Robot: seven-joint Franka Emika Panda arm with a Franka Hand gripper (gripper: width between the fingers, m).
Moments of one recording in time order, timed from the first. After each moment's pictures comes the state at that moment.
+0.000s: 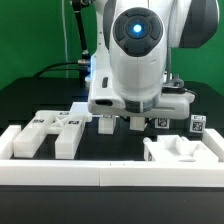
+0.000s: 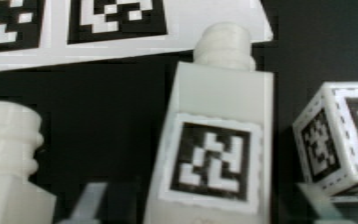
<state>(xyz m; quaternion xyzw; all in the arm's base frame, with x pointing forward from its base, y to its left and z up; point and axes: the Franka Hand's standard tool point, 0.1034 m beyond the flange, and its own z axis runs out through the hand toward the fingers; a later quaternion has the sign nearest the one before) 0.422 0.030 0.008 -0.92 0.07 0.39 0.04</state>
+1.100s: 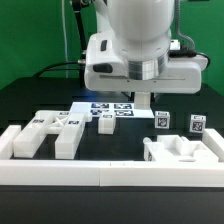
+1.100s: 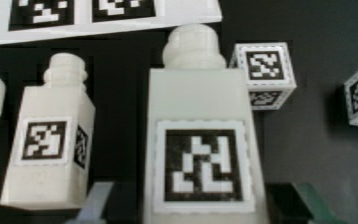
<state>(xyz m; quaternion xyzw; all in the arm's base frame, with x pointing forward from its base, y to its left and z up) 0.483 0.027 0.072 -0.93 0.07 0.36 0.05</state>
